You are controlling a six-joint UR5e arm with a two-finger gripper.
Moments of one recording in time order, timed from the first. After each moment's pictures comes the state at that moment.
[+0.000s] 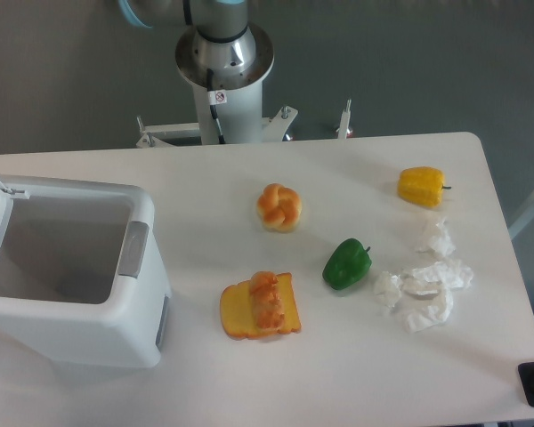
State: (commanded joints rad) arm 2.00 -1.71 -1.39 -0.99 0.55 0.37
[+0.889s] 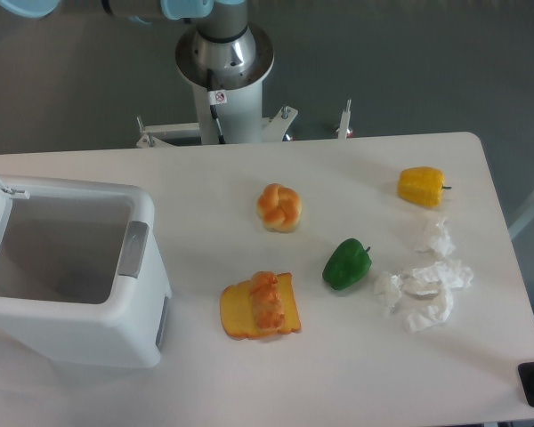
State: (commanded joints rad) arm 1.98 -1.75 -1.40 -0.99 0.56 0.38
